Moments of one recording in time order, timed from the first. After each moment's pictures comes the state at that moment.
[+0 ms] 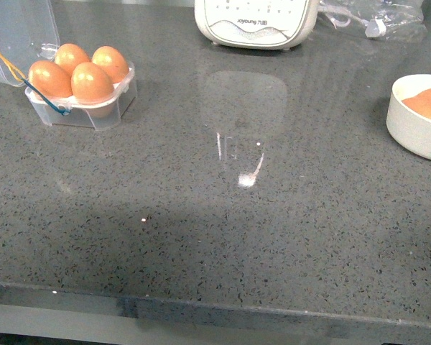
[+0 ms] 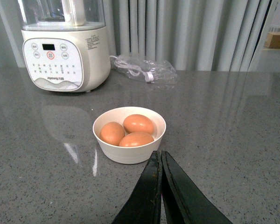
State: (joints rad) left arm 0.00 0.00 0.03 0.00 0.00 0.00; right arm 0.00 0.00 0.01 0.00 0.00 -0.01
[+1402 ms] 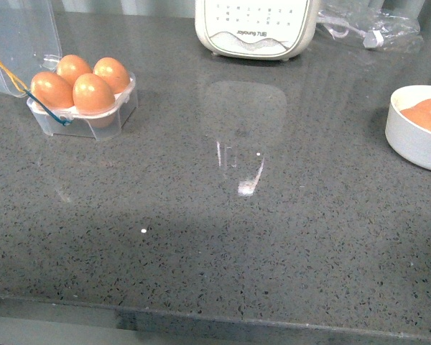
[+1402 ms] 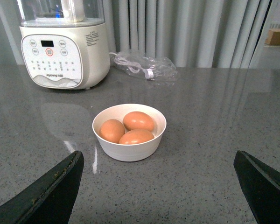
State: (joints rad) left arm -0.07 0.29 0.18 -0.33 -0.31 -0.12; right arm 0.00 0.00 0.01 0.00 0.00 -0.01
